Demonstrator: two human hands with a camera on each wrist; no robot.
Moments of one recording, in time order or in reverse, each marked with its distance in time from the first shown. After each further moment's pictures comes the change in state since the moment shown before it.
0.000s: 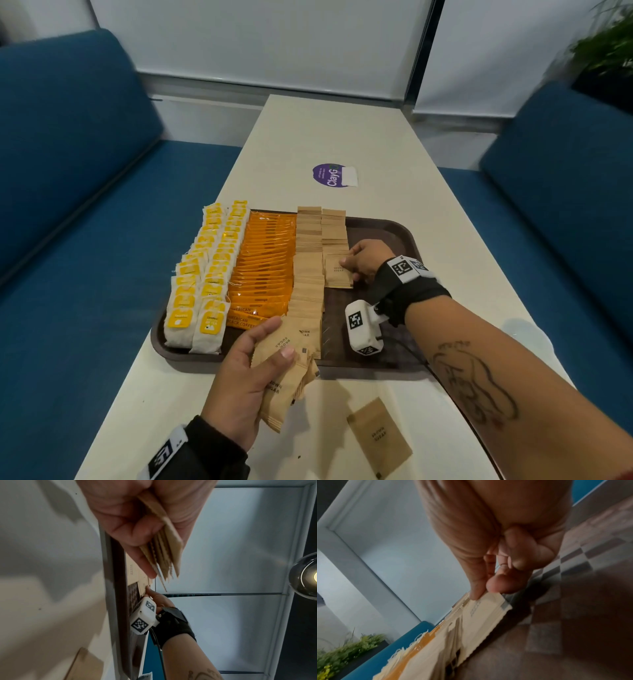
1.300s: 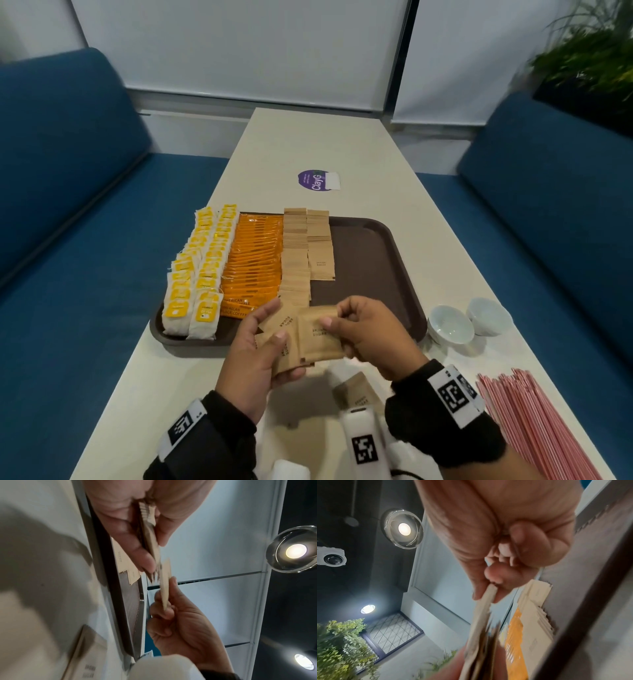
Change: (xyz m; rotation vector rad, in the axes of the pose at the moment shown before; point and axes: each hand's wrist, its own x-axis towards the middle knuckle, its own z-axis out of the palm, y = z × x) left_hand -0.021 -0.002 0.021 0.126 0.011 0.060; right_hand -0.177 0.052 0.018 0.396 -0.142 -0.261
